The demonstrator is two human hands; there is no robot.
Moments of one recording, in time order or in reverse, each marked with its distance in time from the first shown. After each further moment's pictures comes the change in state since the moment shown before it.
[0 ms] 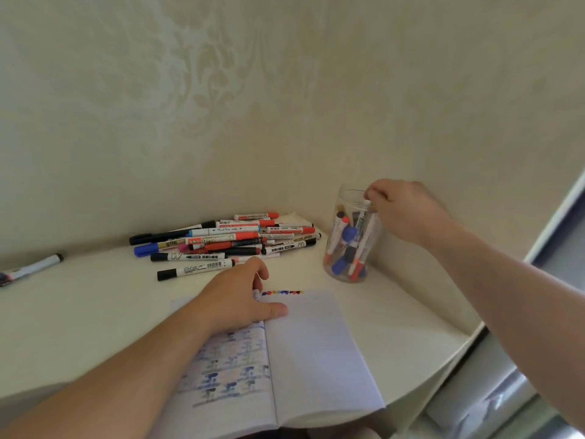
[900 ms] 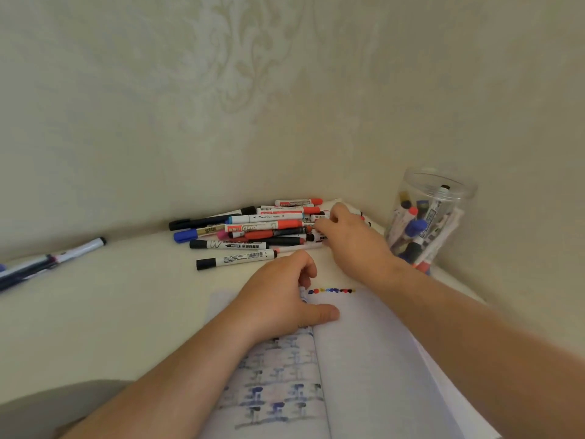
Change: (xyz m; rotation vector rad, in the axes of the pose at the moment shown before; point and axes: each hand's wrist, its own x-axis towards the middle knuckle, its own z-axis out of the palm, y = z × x) left_hand 0.002 -0.007 0.005 -0.026 0.110 0.046; right_hand 0.013 -0.078 0.175 -0.230 -0.064 -0.448
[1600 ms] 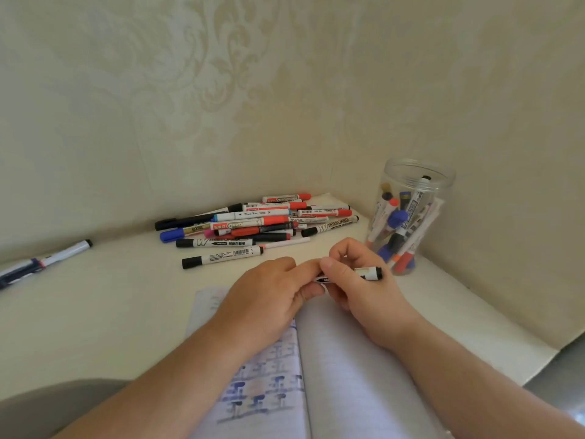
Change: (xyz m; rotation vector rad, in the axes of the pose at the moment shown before) left_hand -0.012 0.005 0.013 0.282 0.153 0.351; right_hand -0.100 -0.030 -0.034 1.579 0.085 0.347
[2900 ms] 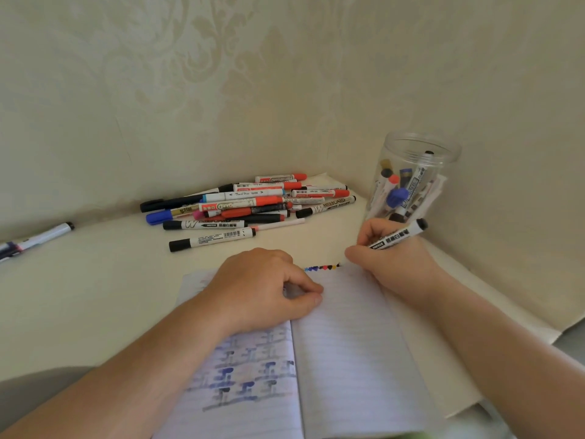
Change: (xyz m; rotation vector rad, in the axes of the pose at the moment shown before) left_hand 0.008 -0.001 -0.007 -0.034 -0.319 -0.148; right_hand 0.017 -0.002 -0.053 -0.476 0.141 0.145
